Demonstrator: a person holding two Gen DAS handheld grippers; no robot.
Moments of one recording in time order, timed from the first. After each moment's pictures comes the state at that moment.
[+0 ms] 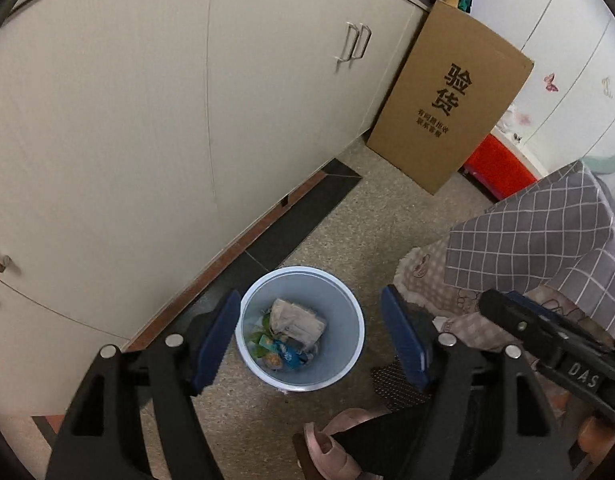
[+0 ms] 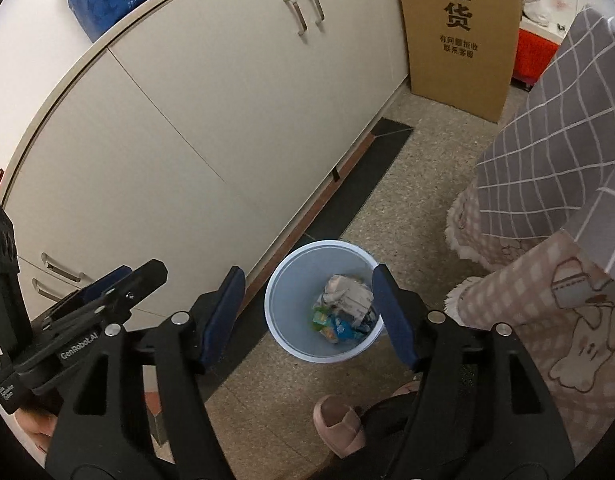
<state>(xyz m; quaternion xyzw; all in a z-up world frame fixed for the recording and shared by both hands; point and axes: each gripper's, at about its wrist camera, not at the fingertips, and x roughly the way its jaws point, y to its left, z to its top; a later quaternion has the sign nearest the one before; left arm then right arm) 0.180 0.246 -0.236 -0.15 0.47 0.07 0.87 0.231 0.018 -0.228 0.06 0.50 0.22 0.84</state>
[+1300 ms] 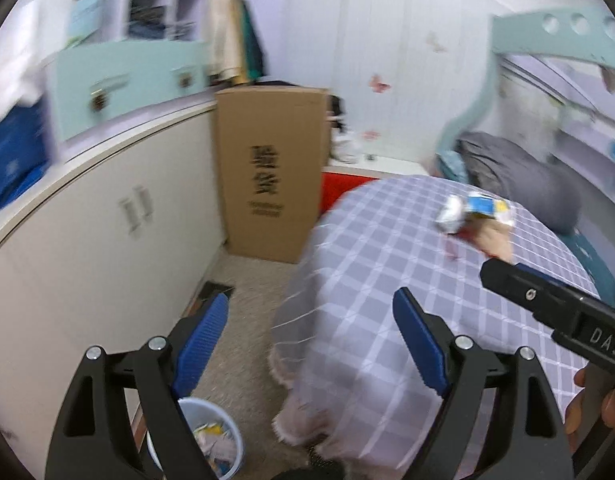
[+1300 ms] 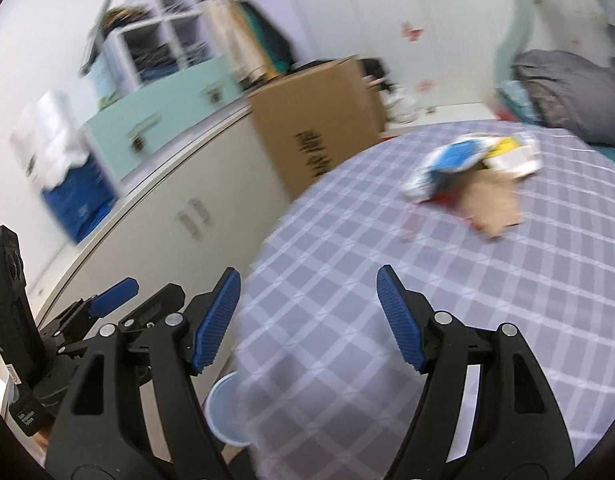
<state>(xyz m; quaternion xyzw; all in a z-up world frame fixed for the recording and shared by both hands) 0.209 -0.073 -0.064 0.02 0.31 -0.13 0.94 0.182 -0.309 -0.073 0.18 0.29 0.04 0.94</state>
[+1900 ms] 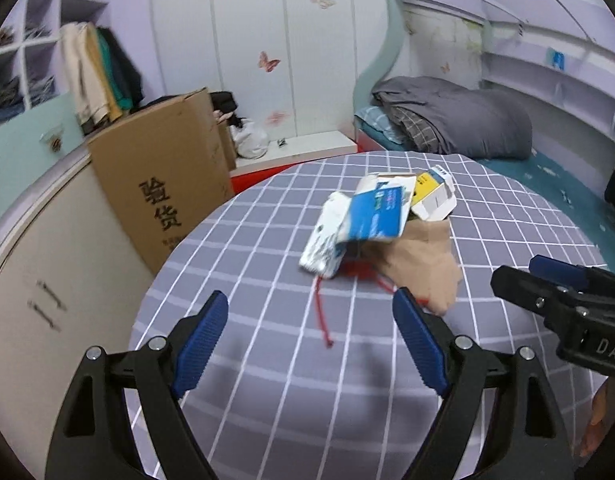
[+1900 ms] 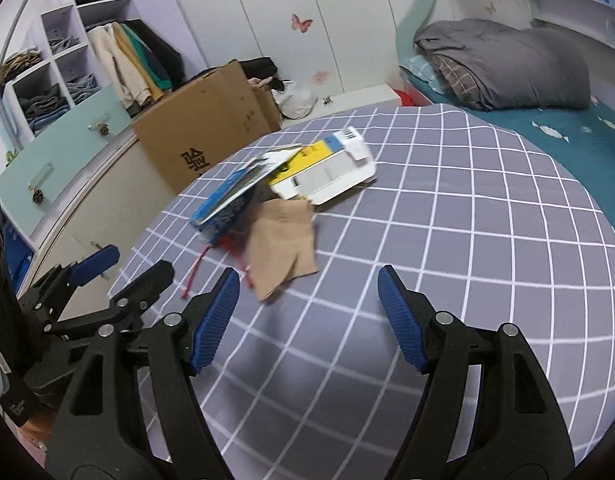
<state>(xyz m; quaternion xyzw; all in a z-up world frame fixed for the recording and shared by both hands) 0.294 -0.275 -0.092 0.15 0.31 -0.25 0.91 0.216 -0.450 -0.115 0.22 0.33 -0.08 0.92</state>
